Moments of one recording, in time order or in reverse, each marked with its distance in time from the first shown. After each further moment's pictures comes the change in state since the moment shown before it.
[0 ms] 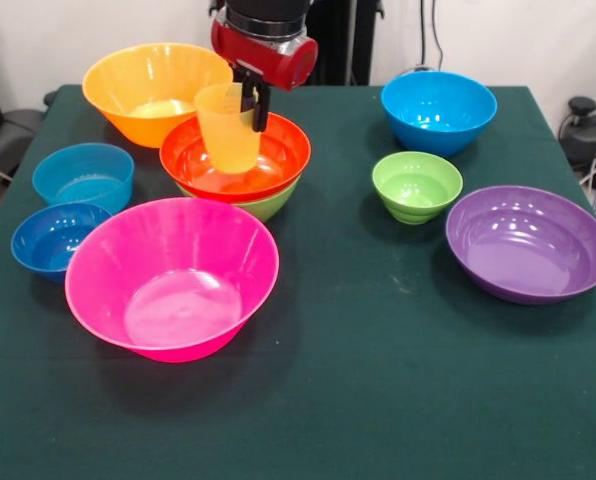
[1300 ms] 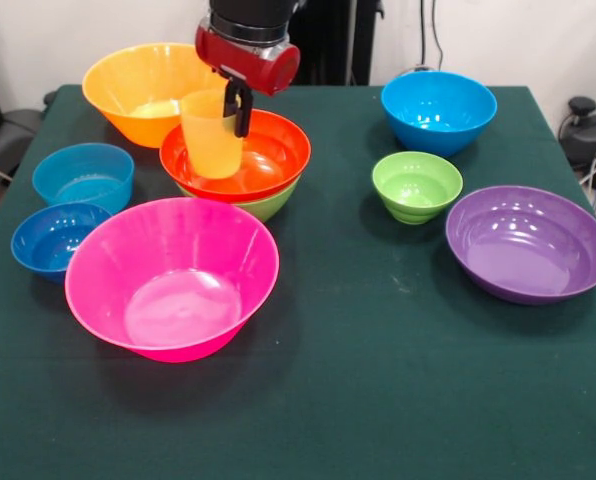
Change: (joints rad) arm -0.027 0.014 -0.008 0.018 -0.025 -0.065 0.000
